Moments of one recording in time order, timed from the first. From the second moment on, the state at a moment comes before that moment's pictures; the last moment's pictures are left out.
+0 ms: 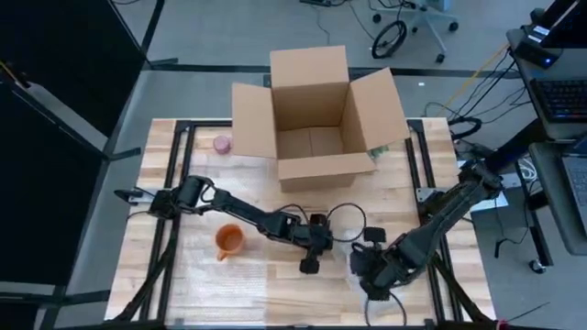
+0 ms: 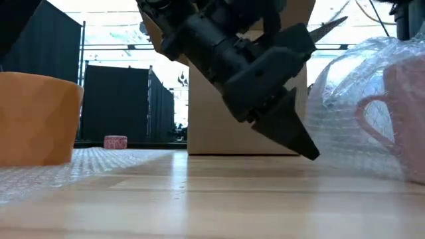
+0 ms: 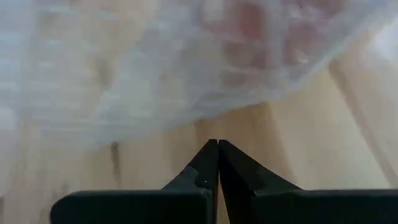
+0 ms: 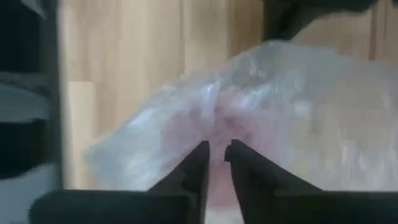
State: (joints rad) left arm -0.22 2.21 1.48 -0.06 -0.04 0.01; right arm 0.74 1.62 1.43 -1.13 0.18 0.82
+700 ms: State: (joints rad) left arm -0.16 2.20 1.48 0.10 -0.01 0.02; right arm 1.14 1.74 1.09 -0.91 0.42 1.56
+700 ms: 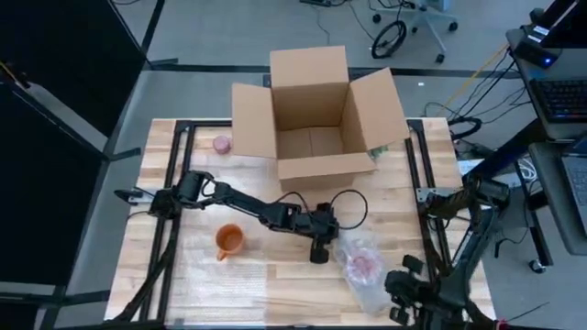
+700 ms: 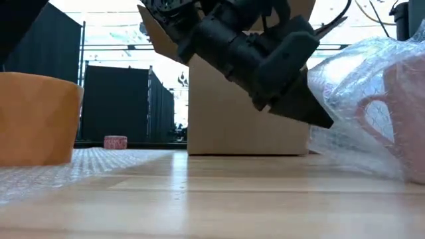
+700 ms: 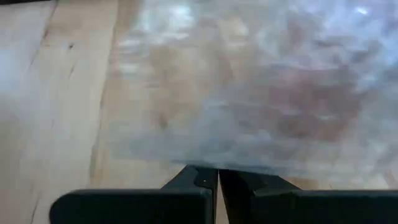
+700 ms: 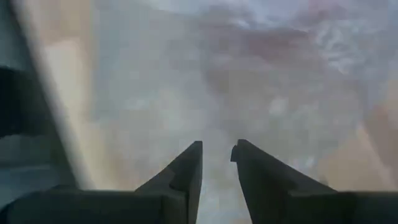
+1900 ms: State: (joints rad) left arm -0.28 2.06 1.48 -0.27 -0.17 -0.18; right arm 1.09 1.65 1.02 -0.99 0.45 1.53
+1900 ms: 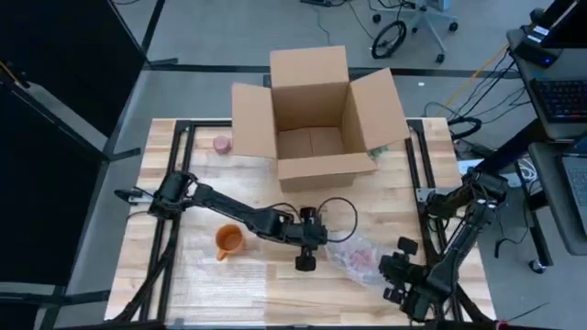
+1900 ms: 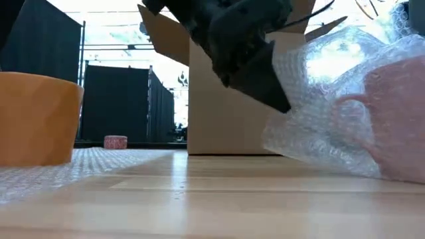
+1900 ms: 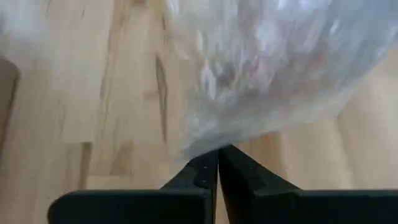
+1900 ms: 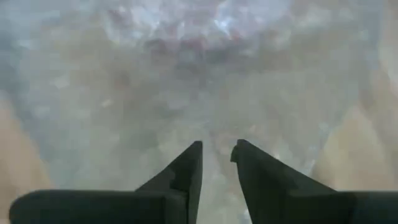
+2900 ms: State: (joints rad) left arm -0.18 2.09 1.37 0.18 -0.06 -0.10; right arm 1.10 1.78 1.02 -0.91 0.66 1.64
